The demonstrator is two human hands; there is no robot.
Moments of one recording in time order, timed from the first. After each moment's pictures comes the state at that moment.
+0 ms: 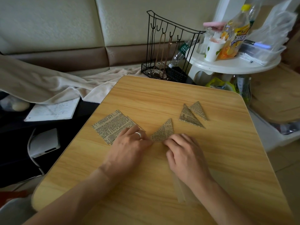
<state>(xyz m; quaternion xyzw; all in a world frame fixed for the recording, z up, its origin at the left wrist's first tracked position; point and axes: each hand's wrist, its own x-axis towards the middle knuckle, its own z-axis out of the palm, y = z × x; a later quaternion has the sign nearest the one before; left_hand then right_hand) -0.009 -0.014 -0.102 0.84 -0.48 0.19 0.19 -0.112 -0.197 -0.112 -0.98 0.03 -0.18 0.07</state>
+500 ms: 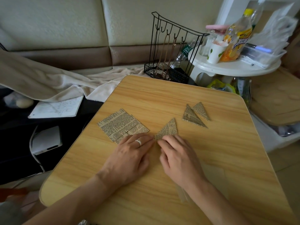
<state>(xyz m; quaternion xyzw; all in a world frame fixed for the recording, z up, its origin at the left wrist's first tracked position) -0.024 0.012 -0.111 0.85 -0.49 0.08 0.18 -0.111 -0.172 -0.114 -0.98 0.00 -0.17 0.08</state>
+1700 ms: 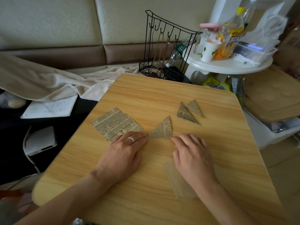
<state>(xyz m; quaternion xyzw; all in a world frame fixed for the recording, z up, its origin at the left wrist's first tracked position) -0.025 0.009 -0.110 0.86 -0.46 0.07 0.21 -0.133 -0.203 -0.113 -0.98 0.10 -0.16 0.00</state>
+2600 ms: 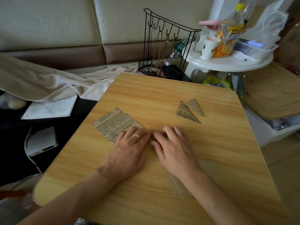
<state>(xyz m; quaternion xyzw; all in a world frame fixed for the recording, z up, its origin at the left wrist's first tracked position) -0.027 -0.005 -0.105 0.88 -0.46 0.07 0.11 -0.103 -0.178 -0.107 -0.99 0.06 -0.09 0.04</state>
